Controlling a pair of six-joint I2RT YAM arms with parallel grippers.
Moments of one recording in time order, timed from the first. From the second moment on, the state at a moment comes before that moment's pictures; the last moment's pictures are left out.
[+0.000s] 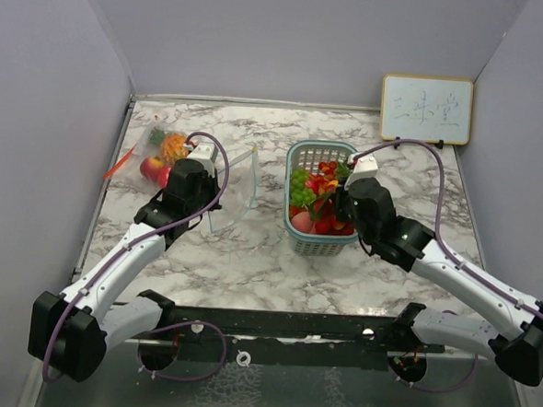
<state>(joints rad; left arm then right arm) -0.40 1.03 0.76 -0.27 -0.07 -0.28 0.82 1.09 0.90 -0.30 0.51 0.30</state>
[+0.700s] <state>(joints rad) -0.40 1.05 0.81 -0.29 0.03 -0.31 0.81 1.20 1.01 0.31 -0.32 0.36</state>
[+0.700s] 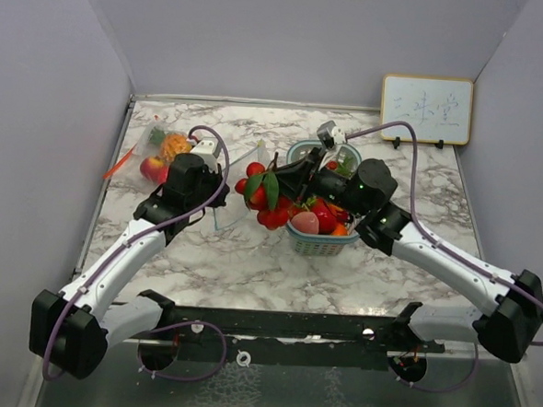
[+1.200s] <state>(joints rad) -0.40 0.99 0.77 -0.23 0.11 -0.41 0.81 1.40 0.86 0.95 -0.22 0.71</state>
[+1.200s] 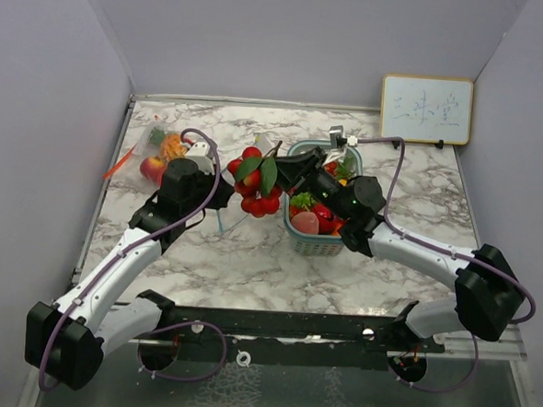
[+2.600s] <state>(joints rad) -0.41 0.90 0.70 -0.08 0.19 -0.60 0.88 1.42 0.82 0.79 0.28 0.57</state>
